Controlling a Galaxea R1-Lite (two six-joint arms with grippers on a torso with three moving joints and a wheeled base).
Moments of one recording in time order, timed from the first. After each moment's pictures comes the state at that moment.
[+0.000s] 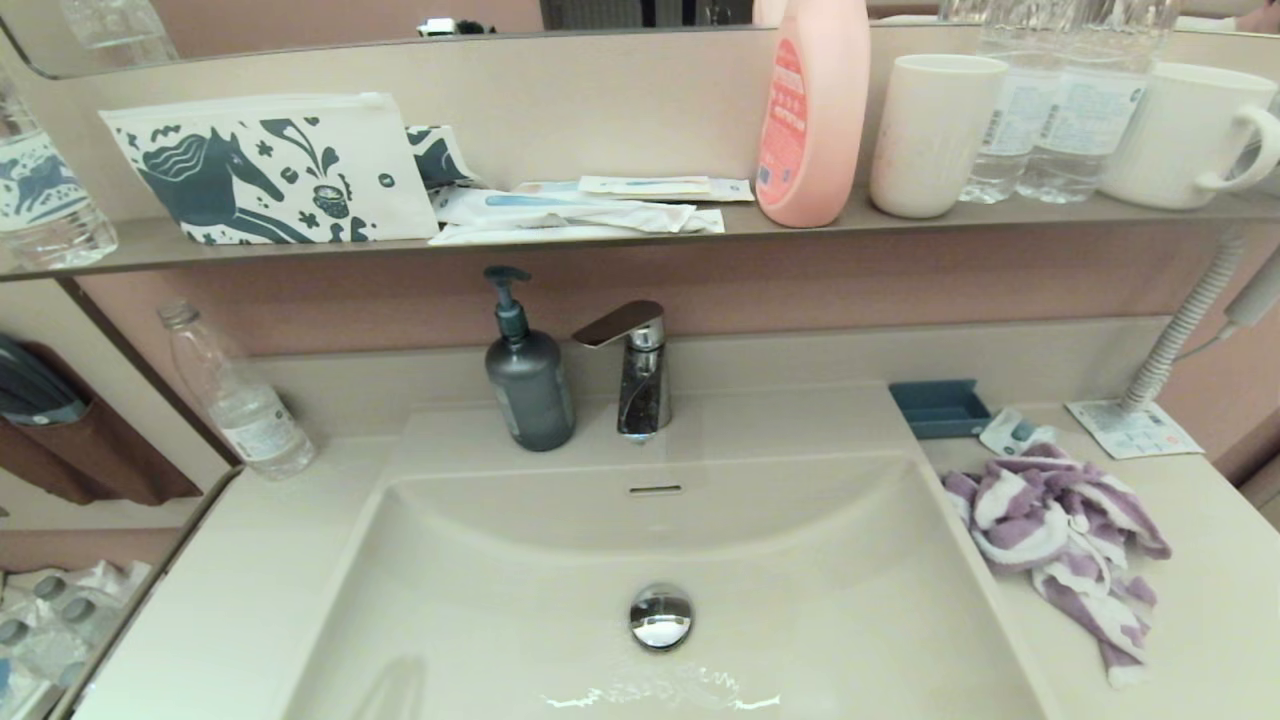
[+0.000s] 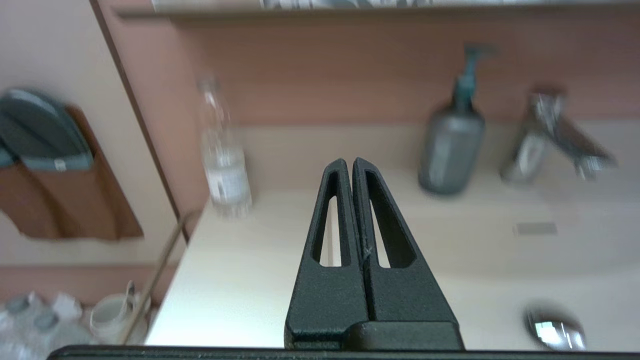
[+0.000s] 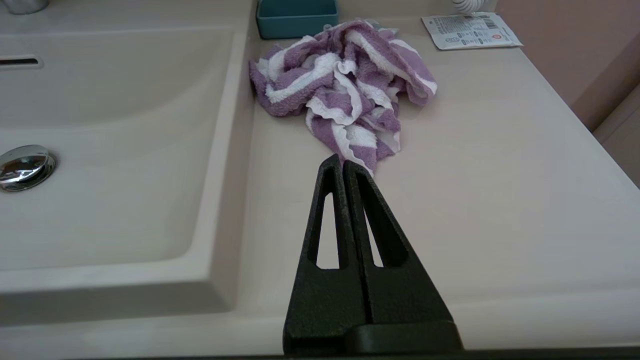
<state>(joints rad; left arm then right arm) -0.02 0.31 -0.21 -0.33 0.09 0.07 0.00 0.00 0.00 0.00 0.00 0.01</state>
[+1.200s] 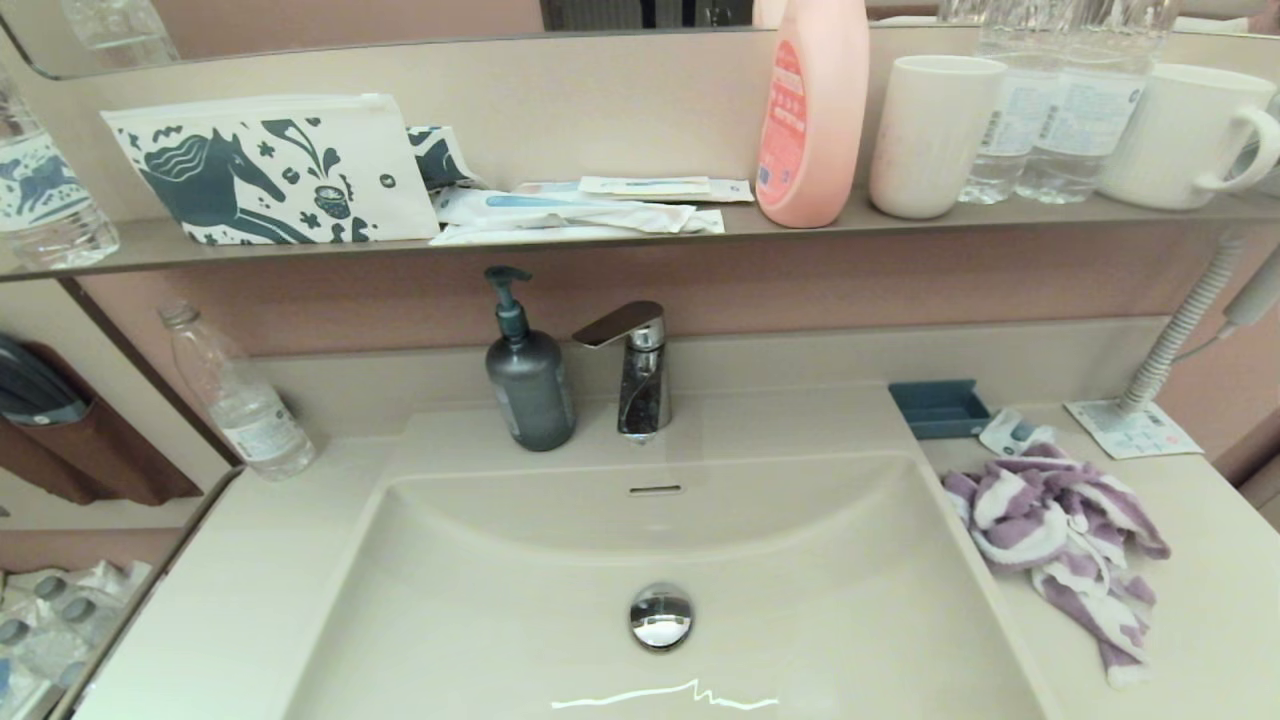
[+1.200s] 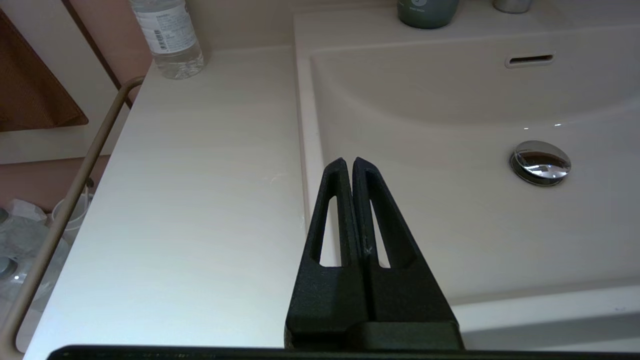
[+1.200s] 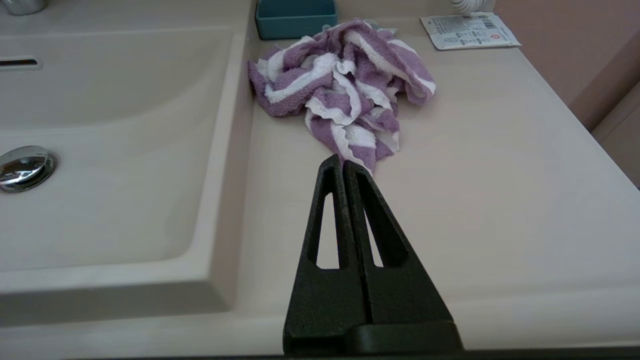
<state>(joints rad) -0.01 0.00 -0.02 0.05 -0.01 0.06 0.00 0.00 0.00 0.00 -0.01 0.01</state>
